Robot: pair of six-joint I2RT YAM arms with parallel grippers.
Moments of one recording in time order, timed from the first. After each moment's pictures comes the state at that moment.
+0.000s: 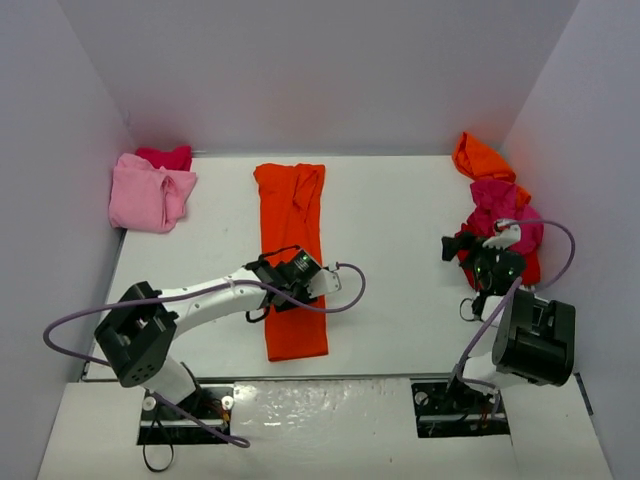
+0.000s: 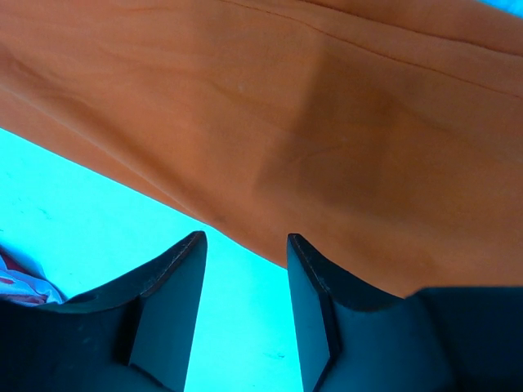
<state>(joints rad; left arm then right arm) -0.88 1.53 0.99 -0.58 -0.25 0.48 -0.36 1.41 0.30 0.98 -0.46 0.21</state>
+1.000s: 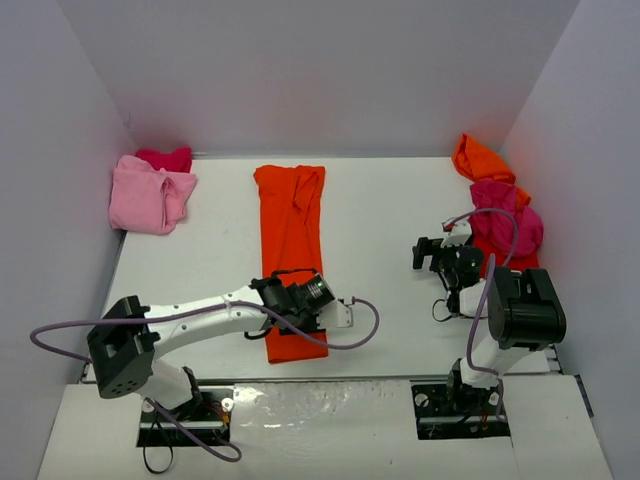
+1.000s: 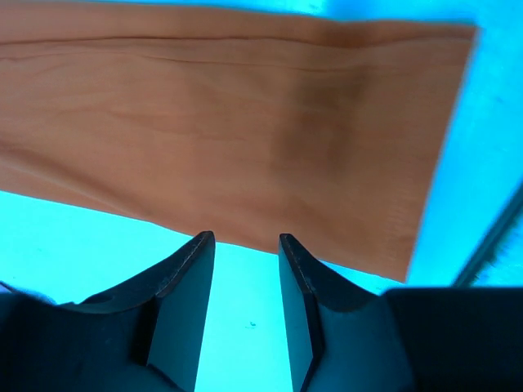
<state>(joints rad) -1.10 1.45 1.00 -0.78 -0.18 0.46 -0.08 1.65 0.31 1.04 -0.22 -0.03</state>
